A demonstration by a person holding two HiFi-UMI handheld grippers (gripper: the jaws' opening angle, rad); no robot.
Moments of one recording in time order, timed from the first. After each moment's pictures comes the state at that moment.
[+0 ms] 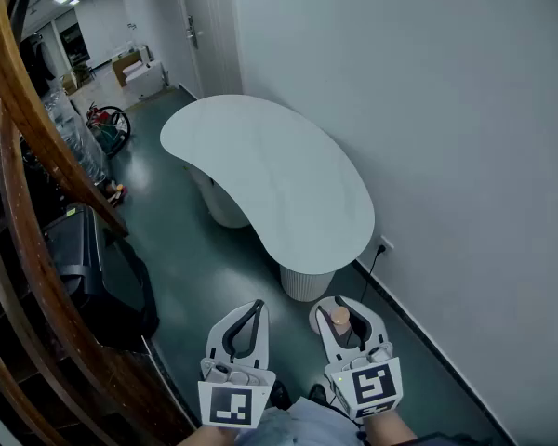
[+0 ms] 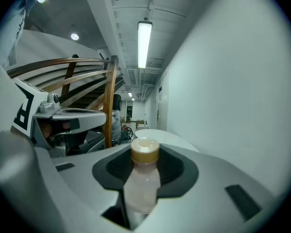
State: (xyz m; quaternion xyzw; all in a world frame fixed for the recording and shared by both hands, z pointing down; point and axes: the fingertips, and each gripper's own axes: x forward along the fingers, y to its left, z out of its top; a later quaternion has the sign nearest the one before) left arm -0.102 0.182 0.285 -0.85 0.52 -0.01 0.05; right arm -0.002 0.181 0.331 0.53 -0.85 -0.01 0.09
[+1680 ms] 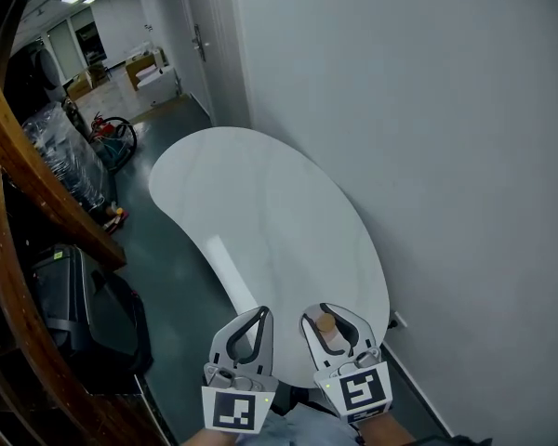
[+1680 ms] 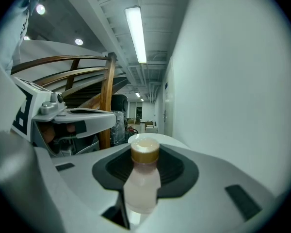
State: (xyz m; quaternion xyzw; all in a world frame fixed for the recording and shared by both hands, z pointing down) left arm -0.046 -0.037 0.277 -0.84 0.51 -0.09 0.16; right arm 0.015 -0.046 0.330 0.45 -0.89 -0.01 0.09
